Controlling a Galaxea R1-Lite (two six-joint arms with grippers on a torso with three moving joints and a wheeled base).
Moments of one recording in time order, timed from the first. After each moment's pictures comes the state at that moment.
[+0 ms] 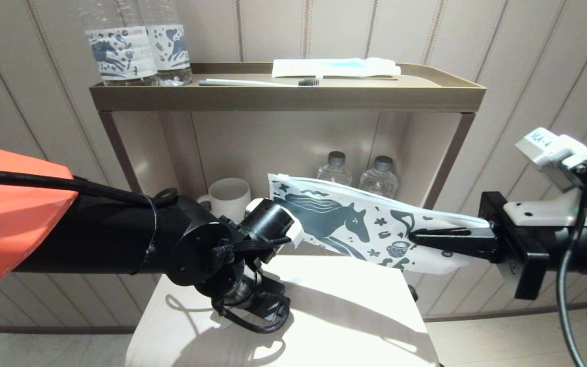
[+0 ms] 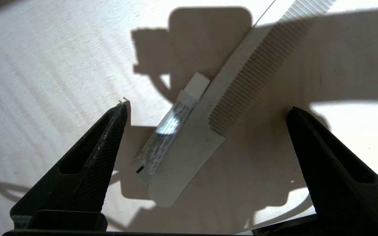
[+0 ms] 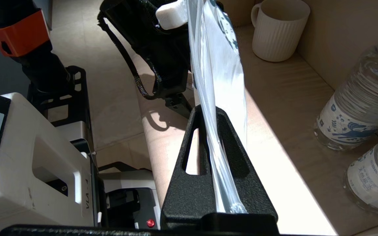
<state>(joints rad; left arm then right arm) -0.81 1.99 -1.28 0.45 0.25 -0.30 0.22 1.35 -0.79 -0.29 0.97 -0.27</state>
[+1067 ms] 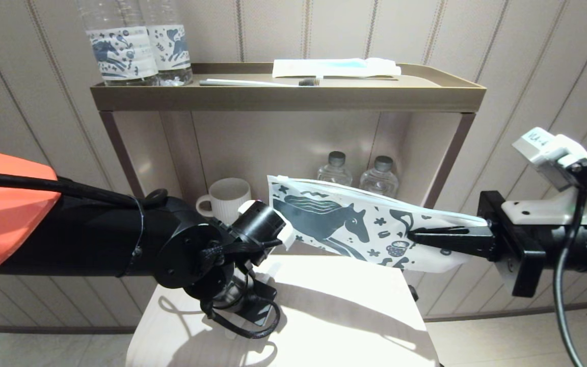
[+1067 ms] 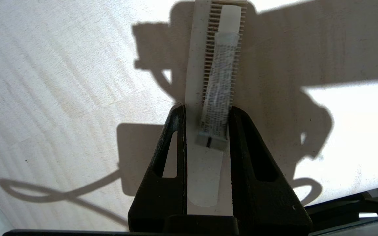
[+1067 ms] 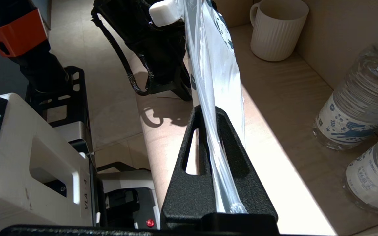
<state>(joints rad) -0.81 1.97 -1.25 0.46 0.22 -0.28 0.22 1.36 -0.80 -0.30 0.97 -0.27</state>
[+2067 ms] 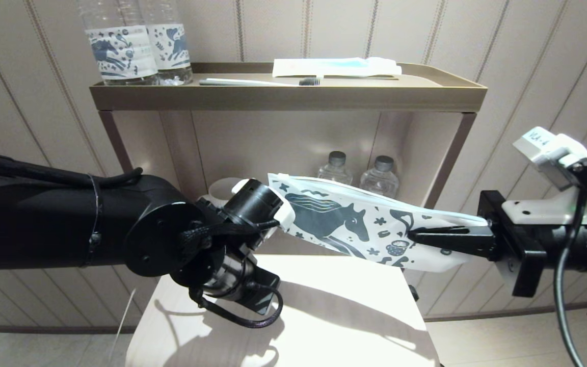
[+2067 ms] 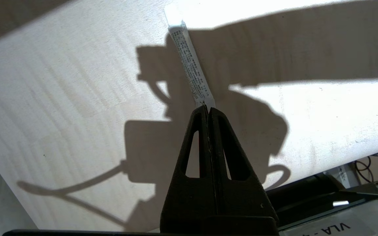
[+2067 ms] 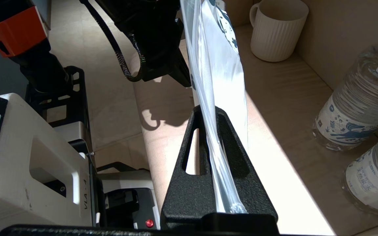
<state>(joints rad) -0.83 1.89 -1.31 0.49 0.21 -0.27 0.22 1.36 -0.80 -0.30 0.97 -0.27</state>
